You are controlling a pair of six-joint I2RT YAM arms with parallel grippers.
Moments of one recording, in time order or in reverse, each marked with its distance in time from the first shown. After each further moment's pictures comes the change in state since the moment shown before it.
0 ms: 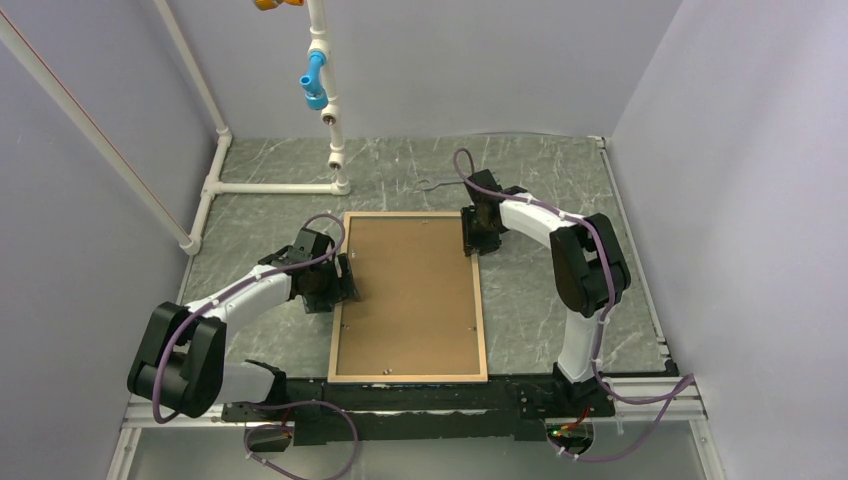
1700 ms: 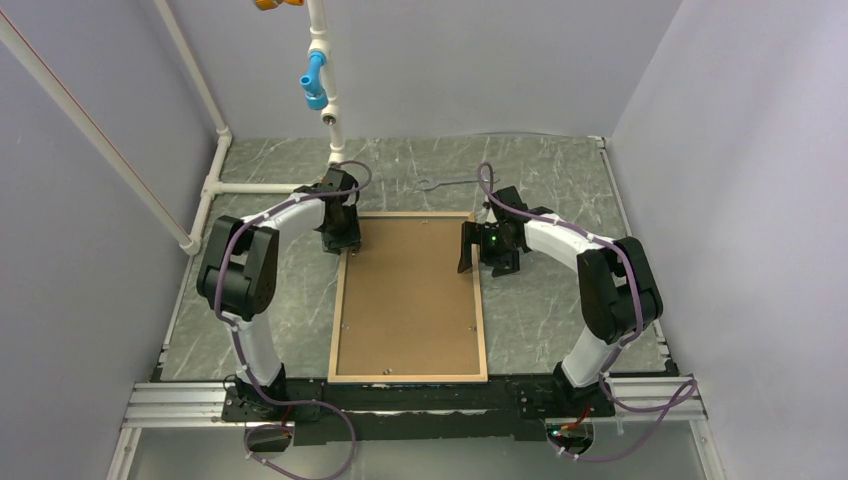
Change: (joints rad) left arm 0.046 0.567 0.626 -0.144 -0.170 0.167; right arm -0.068 -0.221 -0.272 0.081 -0.245 0.019
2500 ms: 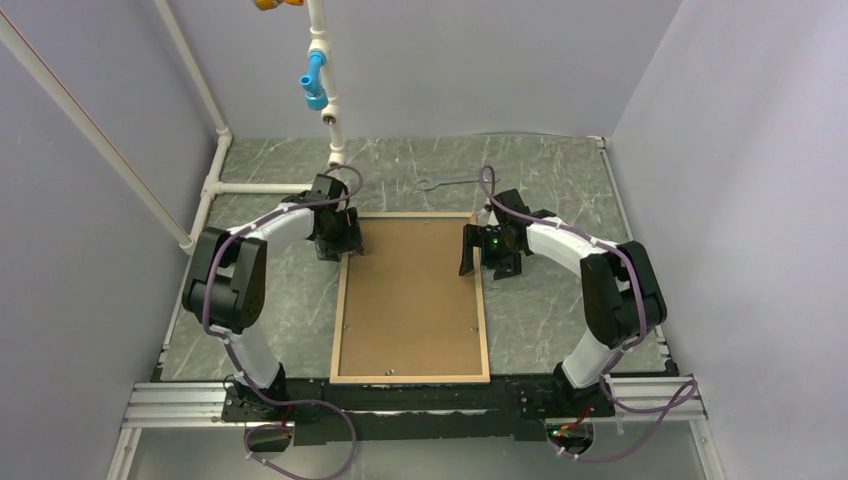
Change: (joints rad) left arm 0.024 -0.085 -0.110 0.082 0.107 -0.017; right arm 0.000 -0.021 -0.029 -0.001 0.000 0.000
